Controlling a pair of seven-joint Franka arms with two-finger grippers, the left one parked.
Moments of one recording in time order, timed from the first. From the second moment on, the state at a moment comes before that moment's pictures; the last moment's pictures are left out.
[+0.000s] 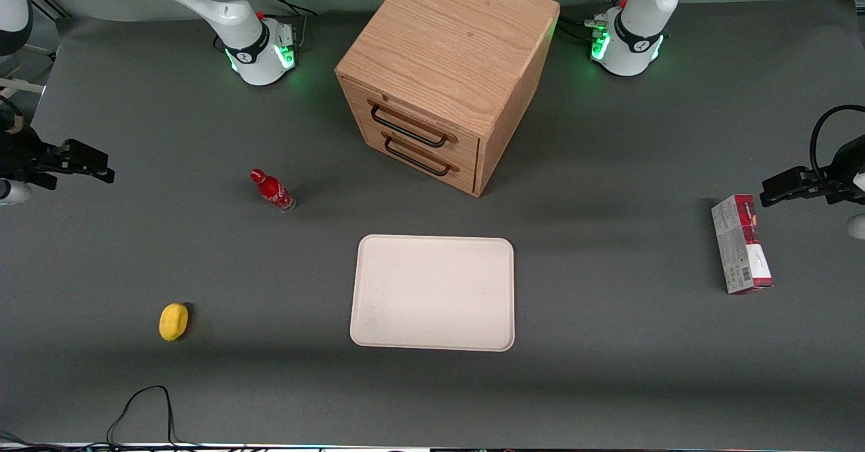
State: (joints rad) arm 0.06 0.05 -0.10 -1.56 0.00 1.57 -0.13
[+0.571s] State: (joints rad) arm 0.40 0.11 -0.08 -1.53 0.00 1.57 -0.12
